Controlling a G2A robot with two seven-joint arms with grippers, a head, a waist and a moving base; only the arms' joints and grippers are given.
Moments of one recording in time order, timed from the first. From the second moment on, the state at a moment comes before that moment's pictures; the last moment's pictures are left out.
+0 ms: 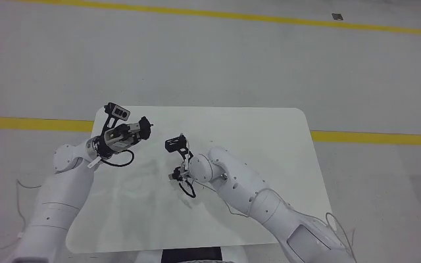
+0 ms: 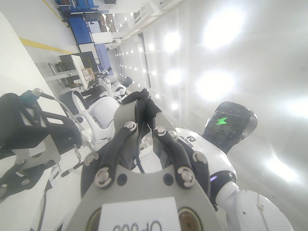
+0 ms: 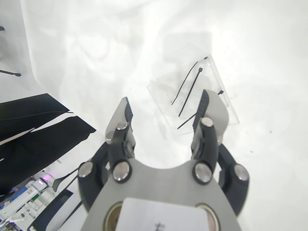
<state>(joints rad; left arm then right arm) 1.25 -1.20 -1.44 -1.23 -0.88 -0.34 -1.39 -0.96 -1.41 0.61 -1.42 -0.79 0.34 1.15</state>
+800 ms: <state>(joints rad) 1.25 -1.20 -1.44 -1.23 -0.88 -0.34 -1.39 -1.03 -1.52 0.66 -1.30 -1.08 0.34 1.19</state>
